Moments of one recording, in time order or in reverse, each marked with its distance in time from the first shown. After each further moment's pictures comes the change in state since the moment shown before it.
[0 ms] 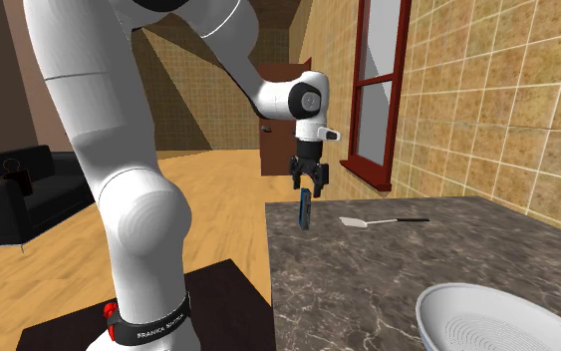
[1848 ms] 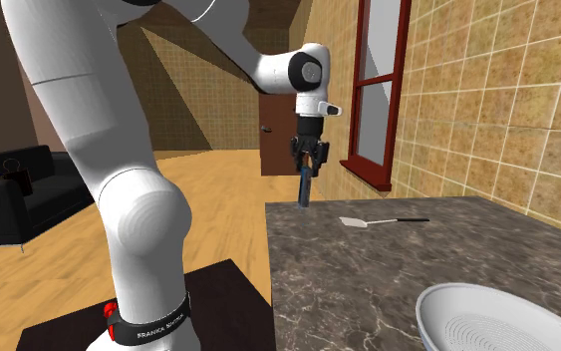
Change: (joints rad) arm 0.000 -0.072 -0.005 0.107 0.004 -0.178 0.000
